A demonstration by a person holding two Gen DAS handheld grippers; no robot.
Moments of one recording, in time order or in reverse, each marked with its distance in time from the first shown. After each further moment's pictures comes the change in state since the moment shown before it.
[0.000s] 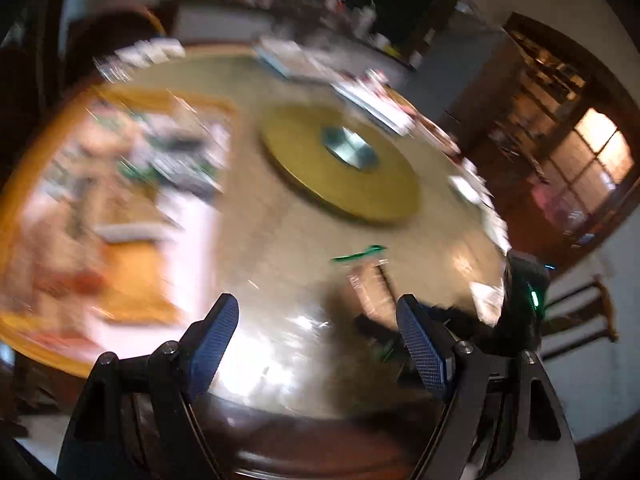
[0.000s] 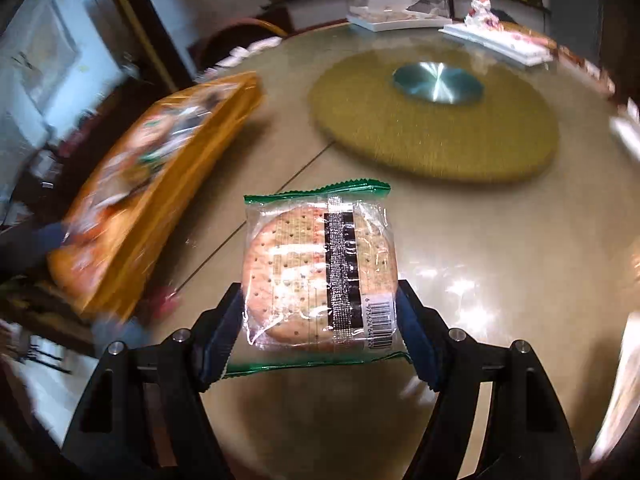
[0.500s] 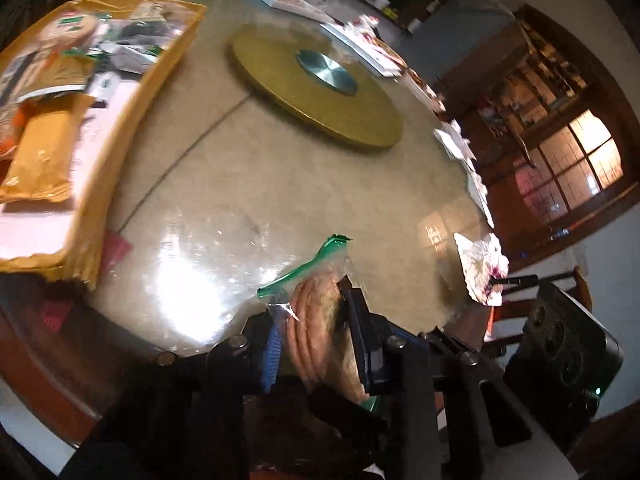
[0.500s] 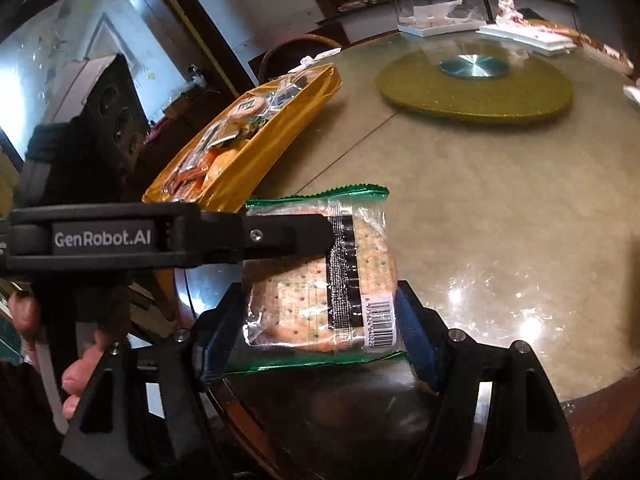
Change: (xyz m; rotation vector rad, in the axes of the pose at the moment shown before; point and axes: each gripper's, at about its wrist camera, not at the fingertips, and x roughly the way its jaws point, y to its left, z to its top) left arm 0.042 -0.013 -0.044 -0.077 0.124 -0.067; right arm -0.026 0.033 -0.062 -0.059 -0.051 0.167
